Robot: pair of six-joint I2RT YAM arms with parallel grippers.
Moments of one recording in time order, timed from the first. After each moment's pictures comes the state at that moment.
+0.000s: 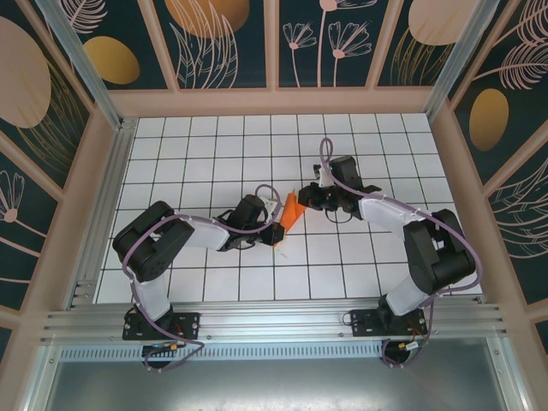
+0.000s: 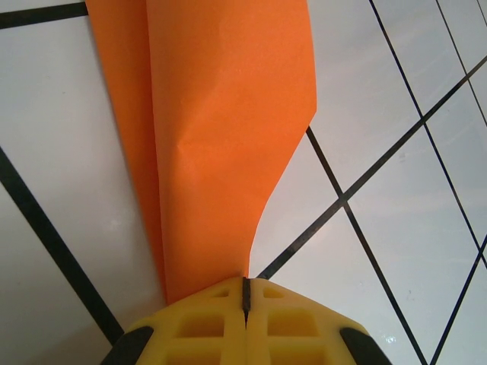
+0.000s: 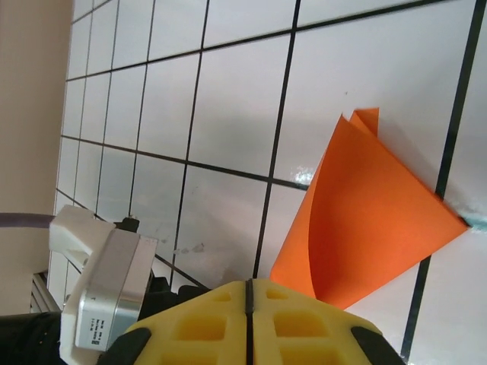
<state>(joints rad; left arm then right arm) -0.75 1.84 0.76 0.32 0.36 -0.52 0.44 1.58 0.88 -0.10 -0.54 0.58</state>
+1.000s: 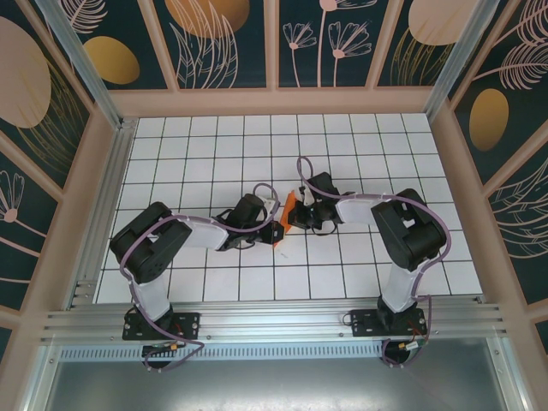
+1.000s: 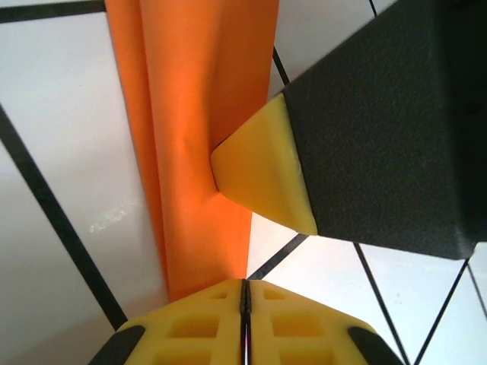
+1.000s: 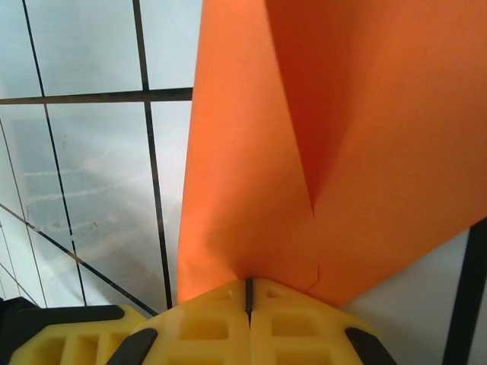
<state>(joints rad) -0.74 1.82 0.76 0.30 0.36 -0.59 0.54 1.81 0.89 -0.11 -0.48 0.68</state>
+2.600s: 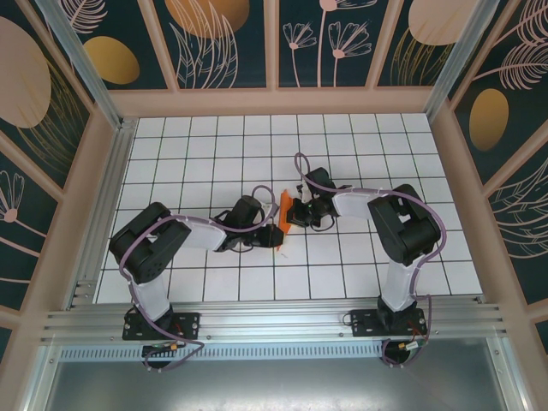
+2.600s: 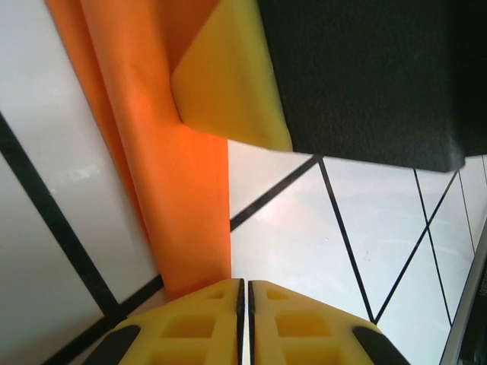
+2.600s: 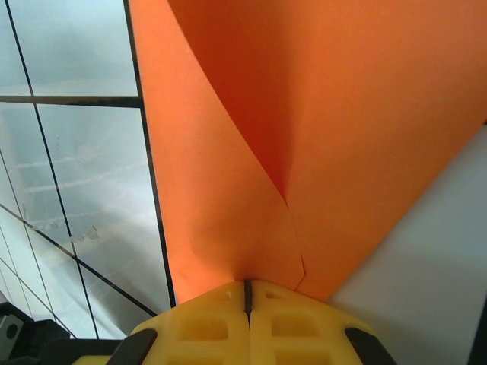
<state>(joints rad) -0.74 1.81 0.73 0.29 0.49 -0.65 0.53 1.87 0.98 -0.21 -0.50 0.65</state>
